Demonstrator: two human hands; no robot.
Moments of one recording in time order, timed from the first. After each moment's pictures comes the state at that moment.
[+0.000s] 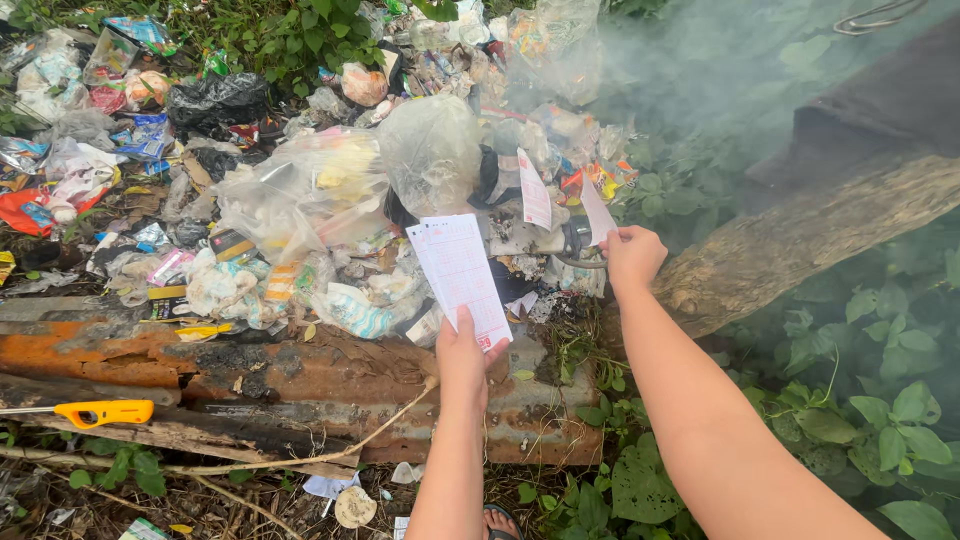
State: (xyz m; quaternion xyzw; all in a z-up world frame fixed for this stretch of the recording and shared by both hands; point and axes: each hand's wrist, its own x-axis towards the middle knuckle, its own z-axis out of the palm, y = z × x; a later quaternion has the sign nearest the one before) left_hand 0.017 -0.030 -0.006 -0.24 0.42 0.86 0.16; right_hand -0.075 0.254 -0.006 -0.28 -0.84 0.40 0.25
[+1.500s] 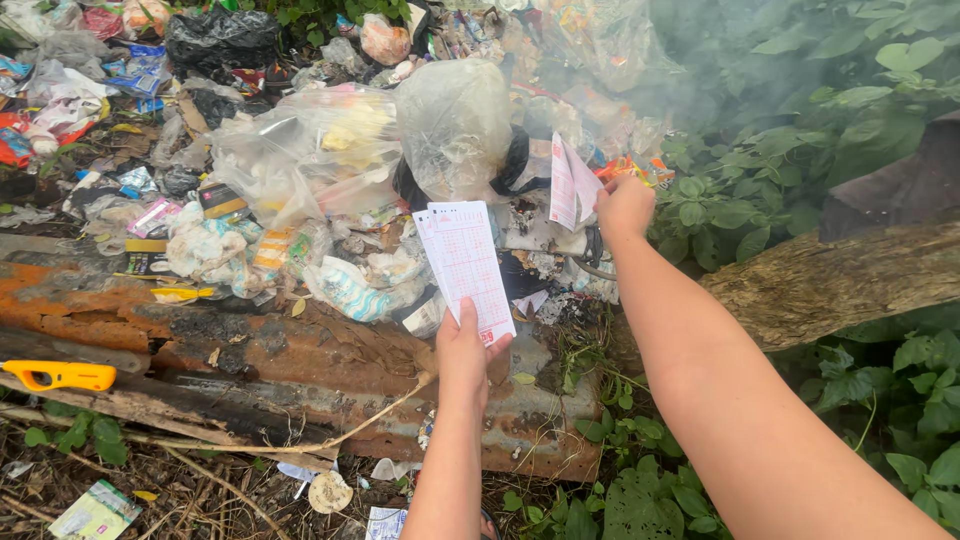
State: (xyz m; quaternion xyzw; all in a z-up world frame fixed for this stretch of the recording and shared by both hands) left_hand -0.001 -0.022 -0.037 -0.27 0.40 0.86 0.17; right_hand -0.195 0.265 -0.055 -0.23 -0.95 0.16 0.17
